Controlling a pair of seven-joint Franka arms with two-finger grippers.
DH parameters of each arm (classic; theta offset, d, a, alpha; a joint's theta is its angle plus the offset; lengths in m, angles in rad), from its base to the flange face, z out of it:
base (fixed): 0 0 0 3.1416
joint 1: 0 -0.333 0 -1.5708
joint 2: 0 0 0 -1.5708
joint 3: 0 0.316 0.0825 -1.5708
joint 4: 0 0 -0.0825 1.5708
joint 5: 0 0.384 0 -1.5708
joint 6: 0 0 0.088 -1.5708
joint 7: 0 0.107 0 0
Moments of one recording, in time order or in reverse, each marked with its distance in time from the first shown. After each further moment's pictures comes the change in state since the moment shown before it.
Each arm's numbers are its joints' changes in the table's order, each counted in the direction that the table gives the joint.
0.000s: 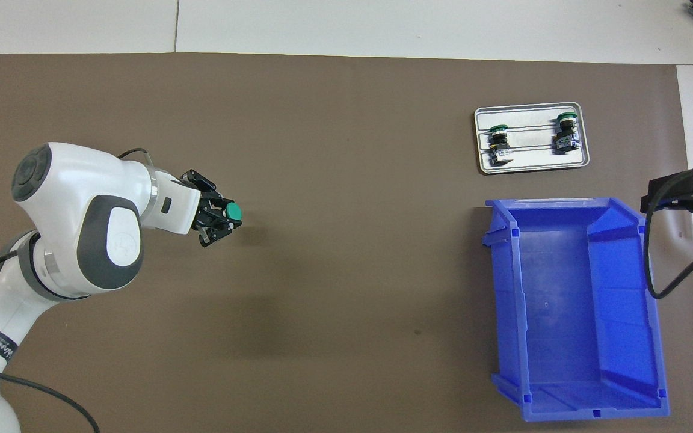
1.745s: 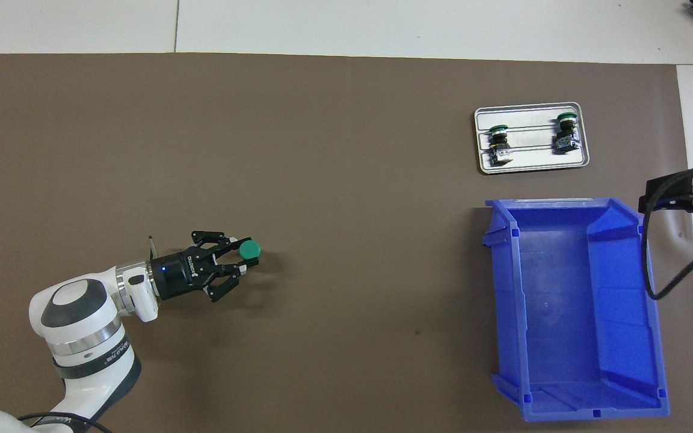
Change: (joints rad) left arm -0.157 0.024 -0.006 0.443 -1.172 0.270 1.035; right arm 0.003 0.001 0.006 0.000 0.000 -0.001 -0.002
